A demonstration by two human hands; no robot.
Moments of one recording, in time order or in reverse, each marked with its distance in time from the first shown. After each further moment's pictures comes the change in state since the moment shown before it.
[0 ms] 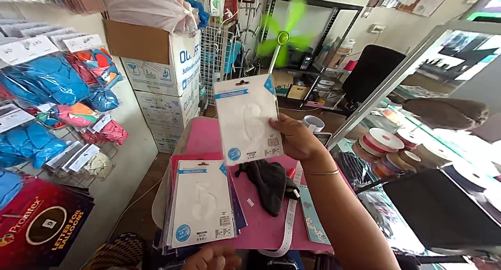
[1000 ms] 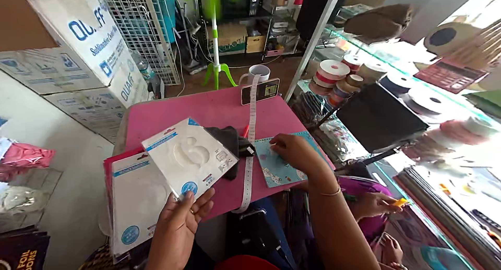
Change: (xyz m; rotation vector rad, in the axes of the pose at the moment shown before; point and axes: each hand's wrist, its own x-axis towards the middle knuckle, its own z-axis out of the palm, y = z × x) left_hand 0.080 0.019 0.070 -0.402 0.367 0.014; right_hand -0.161 0.076 -0.123 -1.047 0.305 0.370
